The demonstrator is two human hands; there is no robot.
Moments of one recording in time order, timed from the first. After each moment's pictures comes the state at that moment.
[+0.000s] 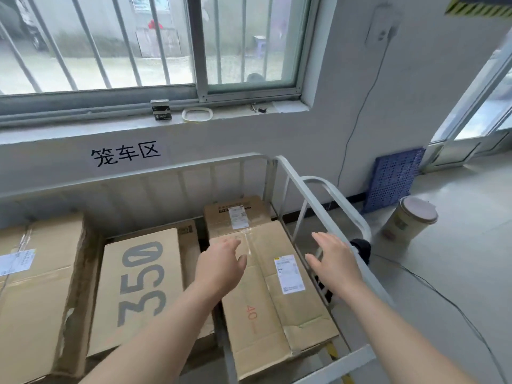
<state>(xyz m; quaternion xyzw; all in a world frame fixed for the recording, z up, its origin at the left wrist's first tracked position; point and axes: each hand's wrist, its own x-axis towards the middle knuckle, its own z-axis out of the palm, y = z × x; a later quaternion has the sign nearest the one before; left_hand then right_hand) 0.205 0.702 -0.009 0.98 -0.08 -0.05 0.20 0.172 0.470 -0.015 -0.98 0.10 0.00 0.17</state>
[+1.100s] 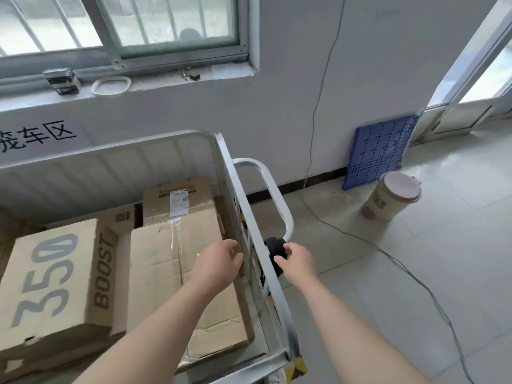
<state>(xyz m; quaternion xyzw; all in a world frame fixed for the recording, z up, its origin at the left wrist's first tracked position) 0.231 0.420 -0.050 0.96 -0.01 -0.14 0.23 0.221 0.237 -0.118 -0.89 0.22 0.13 0.37</state>
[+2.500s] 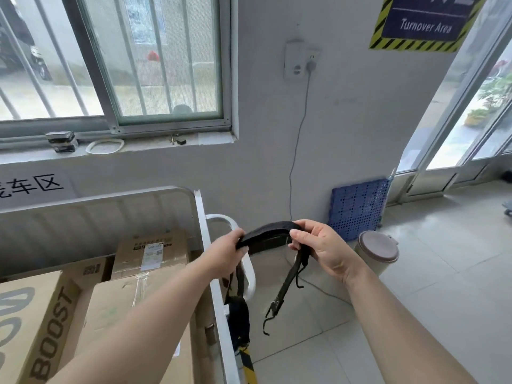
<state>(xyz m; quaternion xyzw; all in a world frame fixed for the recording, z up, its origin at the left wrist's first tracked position) 0.307 0.319 0.020 0.92 -0.16 -0.11 0.34 0.262 0.096 0.053 -0.70 -0.02 0.07 0.71</state>
